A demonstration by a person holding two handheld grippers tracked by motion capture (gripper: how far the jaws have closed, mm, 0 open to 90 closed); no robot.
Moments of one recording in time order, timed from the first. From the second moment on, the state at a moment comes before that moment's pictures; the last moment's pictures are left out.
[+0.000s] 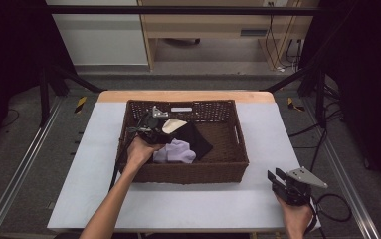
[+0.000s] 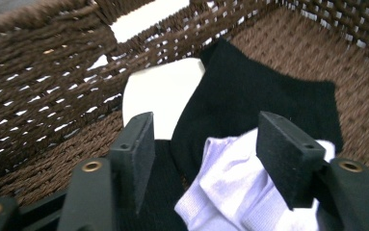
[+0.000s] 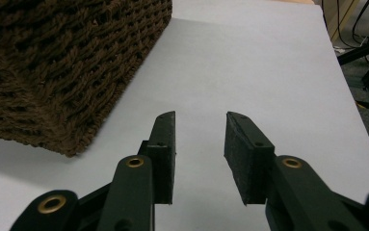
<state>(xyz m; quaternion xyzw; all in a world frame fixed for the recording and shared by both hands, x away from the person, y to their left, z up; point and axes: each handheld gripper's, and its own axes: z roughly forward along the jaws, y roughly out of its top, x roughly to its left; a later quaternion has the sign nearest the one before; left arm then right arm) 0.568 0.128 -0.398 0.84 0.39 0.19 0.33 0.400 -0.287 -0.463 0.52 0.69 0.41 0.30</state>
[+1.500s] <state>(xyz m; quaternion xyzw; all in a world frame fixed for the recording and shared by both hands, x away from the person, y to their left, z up) 0.564 0.128 -0.399 0.86 0.35 0.16 0.34 0.400 -0.290 -0.466 0.53 0.69 0.41 0.29</state>
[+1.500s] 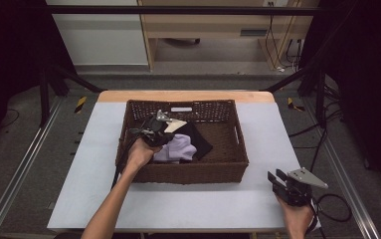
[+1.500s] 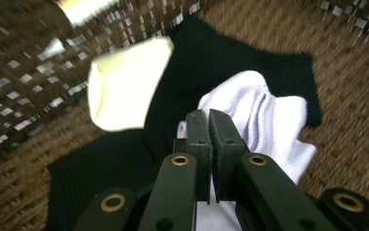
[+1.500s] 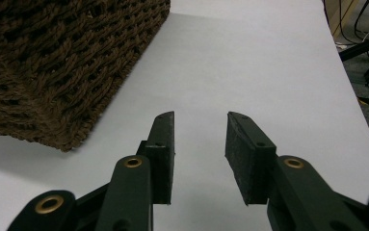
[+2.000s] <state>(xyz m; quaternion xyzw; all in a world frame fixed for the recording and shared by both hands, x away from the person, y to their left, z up) 0.551 0.146 -0.380 0.79 0.35 0.21 0.45 0.398 -0.292 -0.464 0.52 0.68 0.41 0.30</state>
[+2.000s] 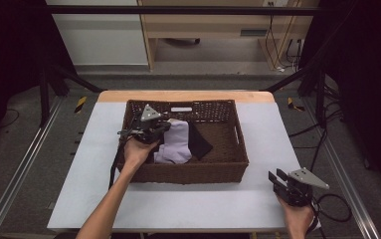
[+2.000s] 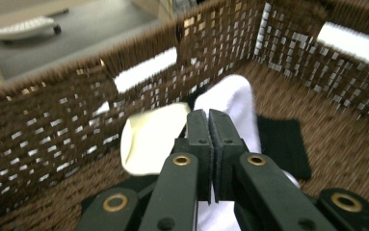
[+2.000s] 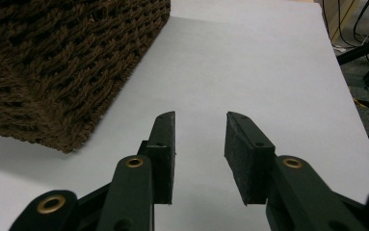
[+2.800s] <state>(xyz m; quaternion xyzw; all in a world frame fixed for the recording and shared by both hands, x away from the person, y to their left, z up) 0.515 0.155 -0.322 0.72 0.32 0.25 0.56 0.397 -0.293 -0.462 0.52 0.68 0.42 0.29</state>
